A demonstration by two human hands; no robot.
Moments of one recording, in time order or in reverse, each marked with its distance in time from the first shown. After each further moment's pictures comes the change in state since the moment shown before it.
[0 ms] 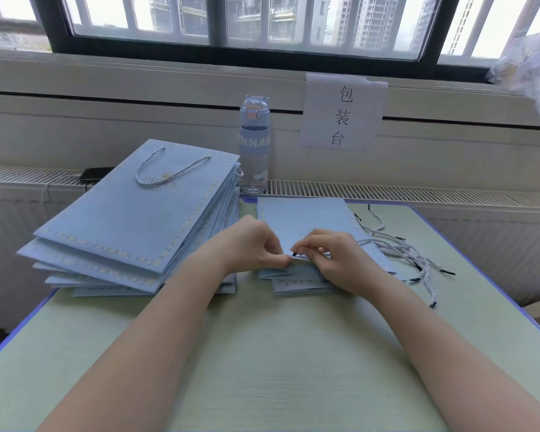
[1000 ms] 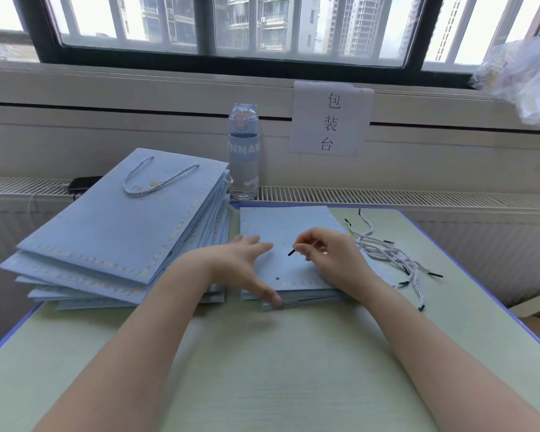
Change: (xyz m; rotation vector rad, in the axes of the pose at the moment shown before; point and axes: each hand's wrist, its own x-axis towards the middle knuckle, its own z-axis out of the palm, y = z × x) left_hand -0.004 0.013 -0.010 0.105 -0.415 -0.224; right_hand 0.000 0.004 -0.005 0.213 0.142 0.180
